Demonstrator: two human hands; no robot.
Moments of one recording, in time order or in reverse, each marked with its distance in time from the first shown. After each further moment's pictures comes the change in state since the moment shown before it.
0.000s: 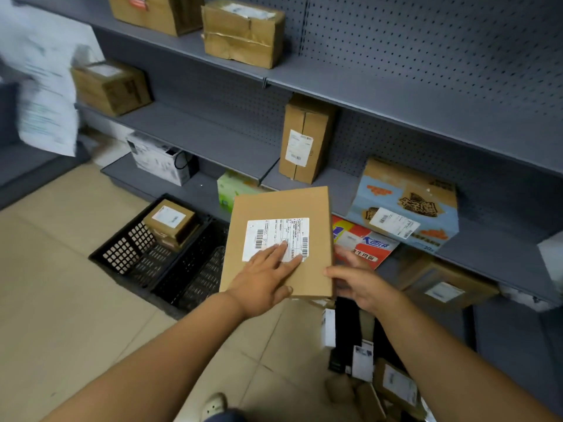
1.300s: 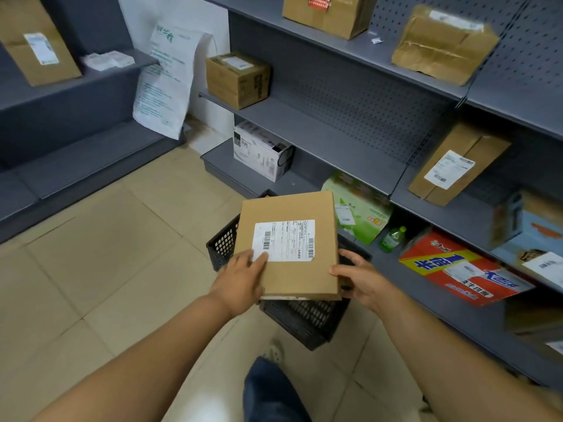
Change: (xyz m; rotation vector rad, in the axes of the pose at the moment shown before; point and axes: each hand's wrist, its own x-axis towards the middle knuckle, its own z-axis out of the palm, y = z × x) left_hand -0.258 -0.401 -0.058 -0.098 -0.042 -0.468; right_hand 0.054 -0.011 0.455 -0.100 -0.077 0.113
